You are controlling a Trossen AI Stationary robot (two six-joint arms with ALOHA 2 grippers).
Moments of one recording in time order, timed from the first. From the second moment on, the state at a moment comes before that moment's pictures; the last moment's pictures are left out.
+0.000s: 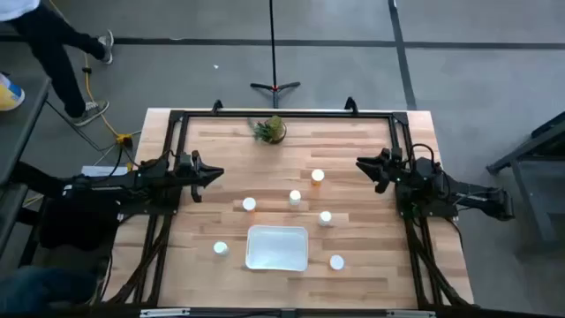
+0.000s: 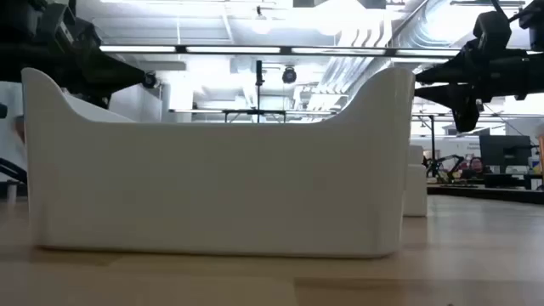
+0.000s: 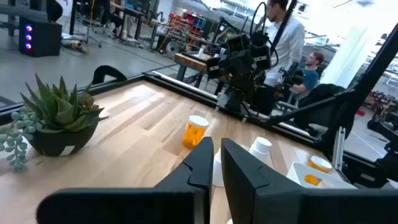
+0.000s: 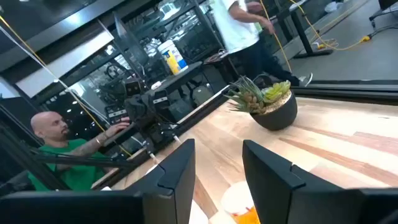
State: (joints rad) left arm 0.07 0.02 0.03 0.01 -0.15 -0.33; right arm -0.22 0.01 0.01 0.02 0.12 0.58
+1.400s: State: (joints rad) left arm 0.07 0.34 0.33 0.16 -0.08 -0.35; right arm -0.22 0.45 0.54 -0.36 0.05 0.33
